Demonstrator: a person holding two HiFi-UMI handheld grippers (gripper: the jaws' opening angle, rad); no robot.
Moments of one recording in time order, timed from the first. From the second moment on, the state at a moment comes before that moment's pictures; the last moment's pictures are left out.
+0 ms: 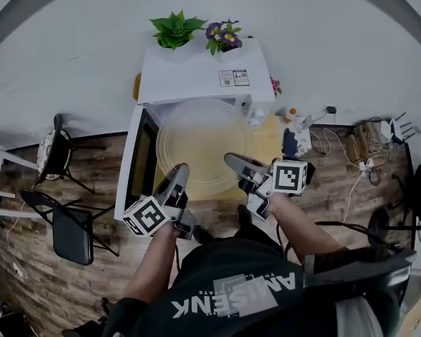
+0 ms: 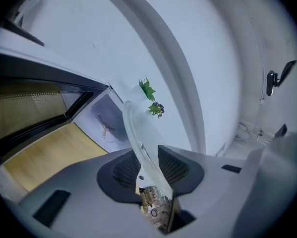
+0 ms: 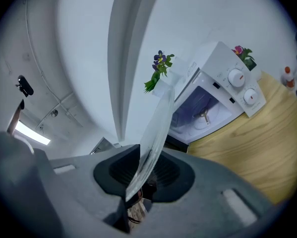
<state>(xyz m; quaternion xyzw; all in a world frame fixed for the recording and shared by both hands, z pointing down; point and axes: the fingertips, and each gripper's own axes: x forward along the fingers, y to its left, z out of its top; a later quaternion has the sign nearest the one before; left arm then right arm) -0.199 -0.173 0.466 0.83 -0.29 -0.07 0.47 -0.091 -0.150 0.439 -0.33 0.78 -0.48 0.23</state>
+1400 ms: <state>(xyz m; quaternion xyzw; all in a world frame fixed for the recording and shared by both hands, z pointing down) -0.175 -0.152 0.367 0.84 -0.38 -0.03 0.38 -0.045 -0.144 0.360 -0.29 0.82 -0.46 0.19</state>
